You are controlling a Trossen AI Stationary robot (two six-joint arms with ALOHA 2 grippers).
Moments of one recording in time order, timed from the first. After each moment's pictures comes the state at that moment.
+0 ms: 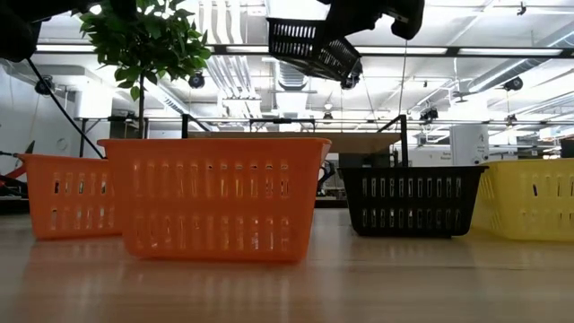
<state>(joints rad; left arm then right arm) -0.30 0.87 0.26 1.25 -0.46 0.48 -0.08 1.55 1.54 -0.82 -0.08 -1.26</state>
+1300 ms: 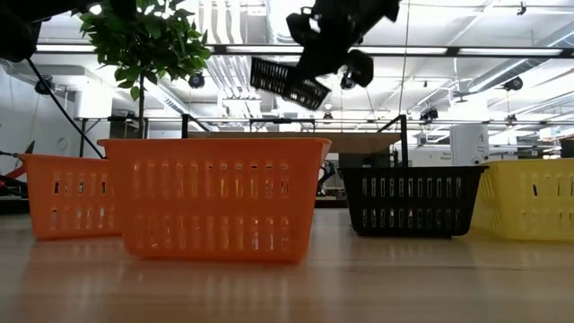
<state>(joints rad) -0.30 0.87 0.26 1.25 -0.46 0.48 -0.34 1.71 1.55 -0.61 -0.26 -1.44</state>
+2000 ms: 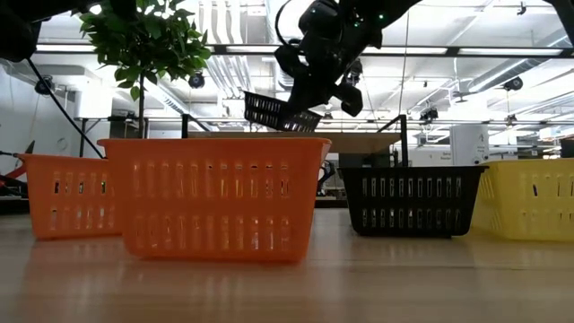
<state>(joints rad) -0.30 0.87 0.26 1.25 -0.46 0.48 -0.37 1.82 1.55 -0.55 -0.26 -1.49</state>
